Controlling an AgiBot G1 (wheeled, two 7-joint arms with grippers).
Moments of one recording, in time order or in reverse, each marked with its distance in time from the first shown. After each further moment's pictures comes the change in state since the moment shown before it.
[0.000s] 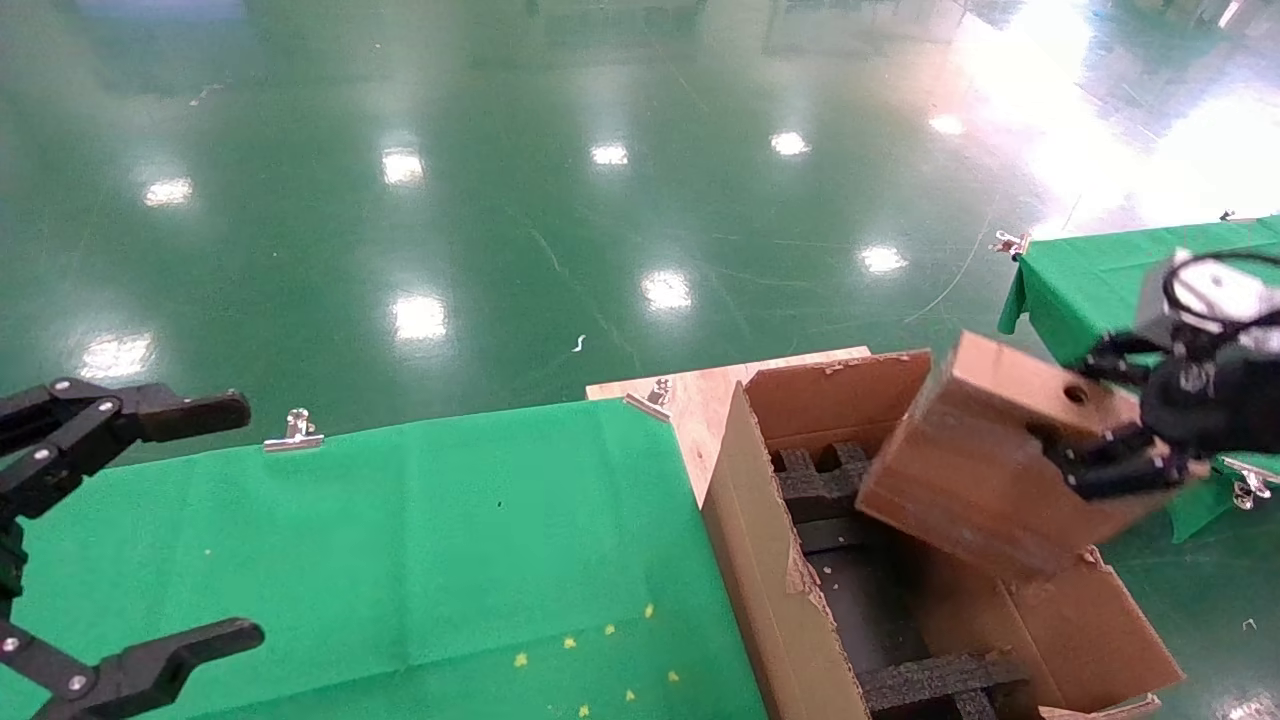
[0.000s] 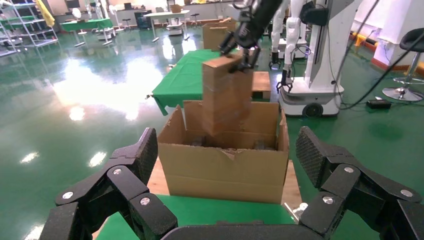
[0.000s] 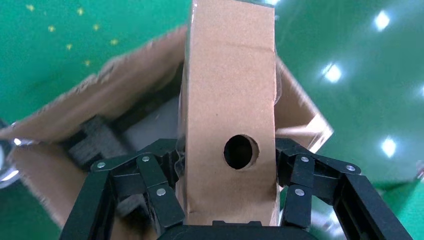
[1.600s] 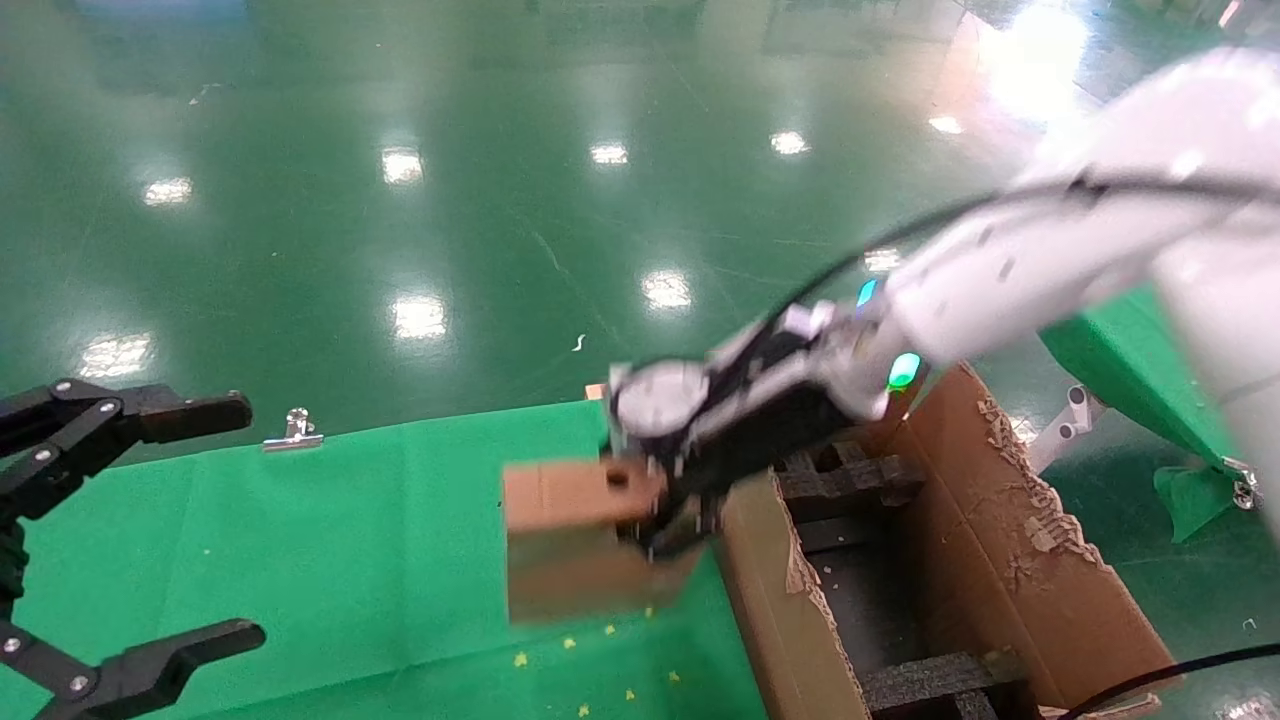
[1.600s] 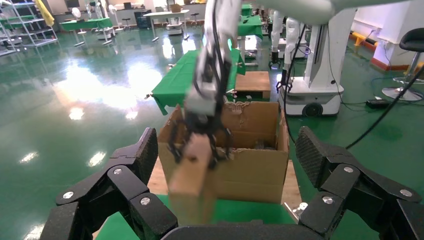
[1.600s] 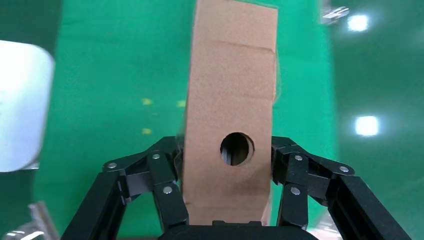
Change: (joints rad) left arm 0.001 0.001 -0.003 0.000 0.002 0.001 -0.002; right arm -0.247 -0.729 0.286 -0.134 -0.183 -0.089 -0.193
